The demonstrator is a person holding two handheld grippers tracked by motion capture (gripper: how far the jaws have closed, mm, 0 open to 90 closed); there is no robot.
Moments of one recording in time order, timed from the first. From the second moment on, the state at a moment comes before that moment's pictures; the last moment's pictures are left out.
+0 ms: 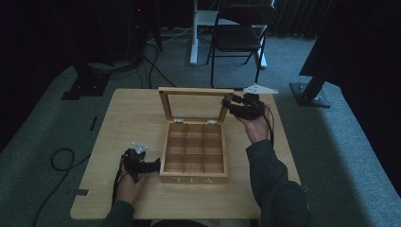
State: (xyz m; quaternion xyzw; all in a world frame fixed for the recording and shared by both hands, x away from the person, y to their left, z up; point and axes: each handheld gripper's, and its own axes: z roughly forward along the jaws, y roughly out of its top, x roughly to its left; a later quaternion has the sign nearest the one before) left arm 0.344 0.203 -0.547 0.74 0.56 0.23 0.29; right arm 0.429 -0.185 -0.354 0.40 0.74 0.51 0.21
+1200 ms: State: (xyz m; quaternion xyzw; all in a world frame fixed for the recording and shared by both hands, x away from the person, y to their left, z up) left arm 0.344 0.203 -0.546 0.74 0.56 0.23 0.29; right arm 0.400 -0.182 -0.332 0.39 0.77 0.46 0.21
